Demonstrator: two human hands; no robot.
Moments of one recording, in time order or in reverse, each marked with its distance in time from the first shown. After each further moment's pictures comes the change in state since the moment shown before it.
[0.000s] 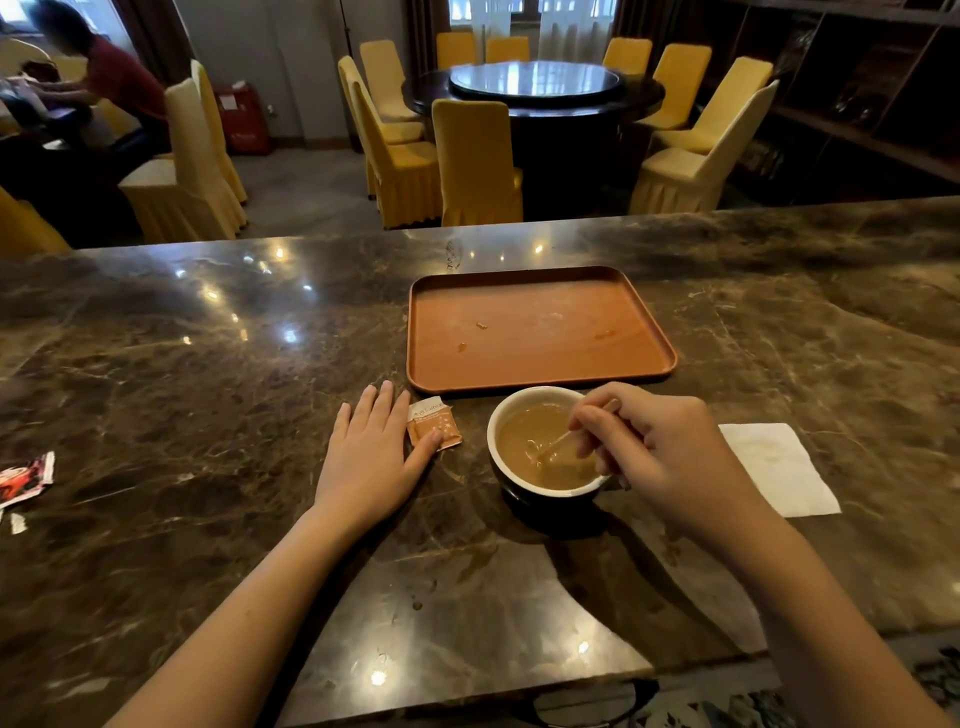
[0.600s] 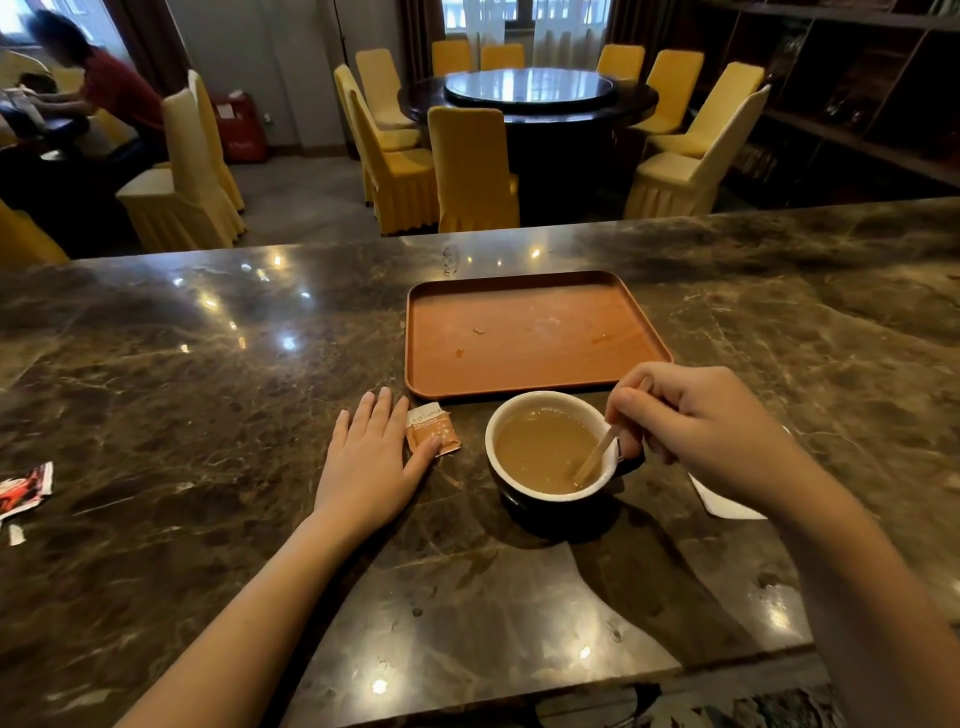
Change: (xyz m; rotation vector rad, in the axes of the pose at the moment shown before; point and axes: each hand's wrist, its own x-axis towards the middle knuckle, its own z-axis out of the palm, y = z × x) left_hand 0.000 0.002 -0.001 0.013 -0.008 -0.011; right_hand 0.012 -0.002 -0.031 0.043 -0.073 0.147
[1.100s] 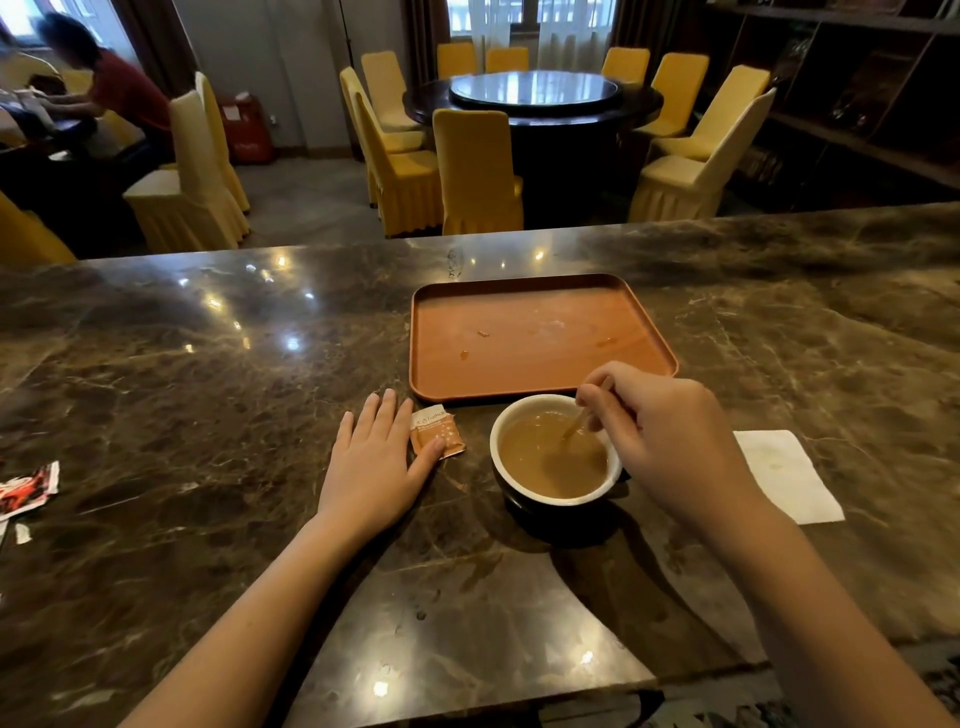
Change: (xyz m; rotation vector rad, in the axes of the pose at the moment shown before) left_hand 0.000 -0.002 0.002 -0.006 0.004 0.010; right_hand 0.005 0.003 0.030 -0.323 0.245 -0.241
